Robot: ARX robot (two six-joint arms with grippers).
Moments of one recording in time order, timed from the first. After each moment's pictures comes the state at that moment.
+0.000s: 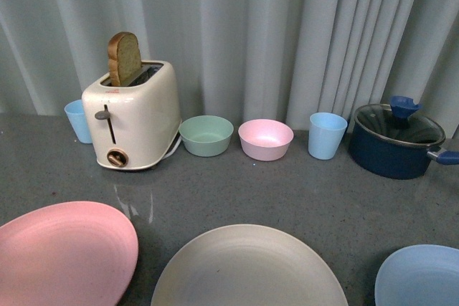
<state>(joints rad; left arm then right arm) 0.48 1.81 0.73 0.13 0.42 0.40 0.00 0.00 0.01 0.00 0.00 0.00</state>
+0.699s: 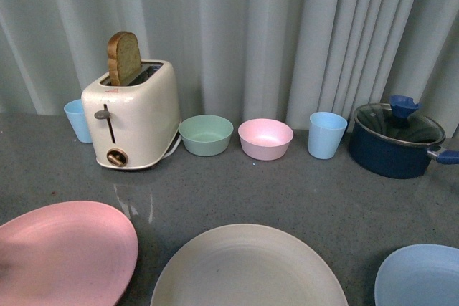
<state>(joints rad) 0.38 1.98 0.85 0.09 0.31 0.43 0.00 0.00 0.01 0.00 0.00 0.00</state>
